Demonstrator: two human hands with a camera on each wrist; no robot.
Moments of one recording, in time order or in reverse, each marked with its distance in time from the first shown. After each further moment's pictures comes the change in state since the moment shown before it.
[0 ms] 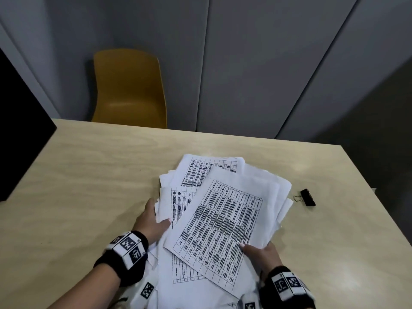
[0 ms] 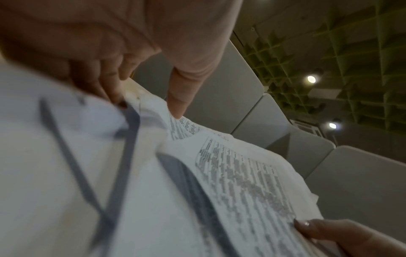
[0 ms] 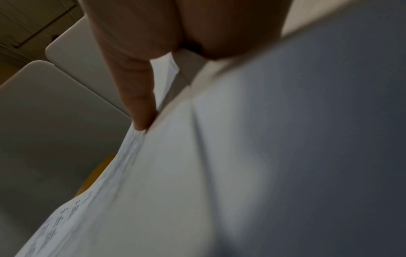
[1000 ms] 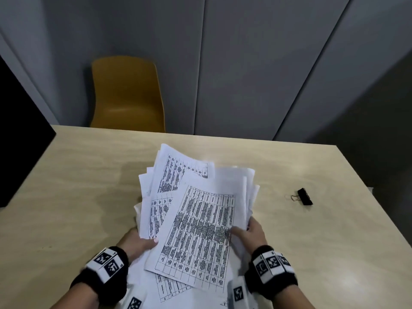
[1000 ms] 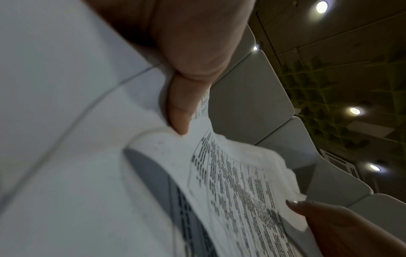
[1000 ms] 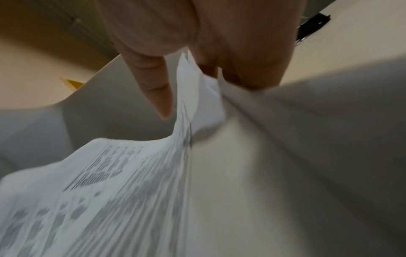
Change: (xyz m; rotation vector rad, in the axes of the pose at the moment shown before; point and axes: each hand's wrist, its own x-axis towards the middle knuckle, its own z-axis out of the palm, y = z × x) left_hand -0.015 -0.040 -0.015 -0.387 -0.146 -0.090; right_hand -0.001 -0.041 0.035 -0.164 0.007 -0.106
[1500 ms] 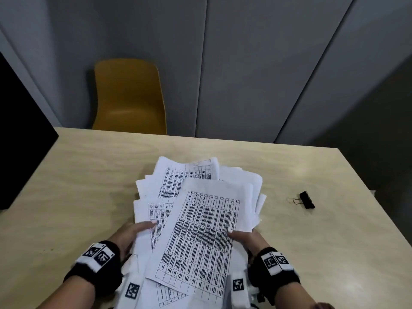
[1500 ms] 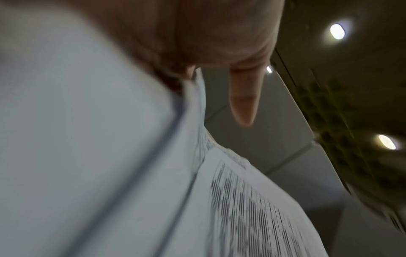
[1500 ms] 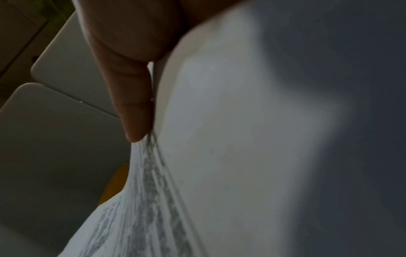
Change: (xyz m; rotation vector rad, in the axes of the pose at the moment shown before) left_hand -0.003 0.028 -0.014 -0.314 -0.124 -0.059; right_hand 0.011 0.005 0.002 0.243 -0.183 0.146
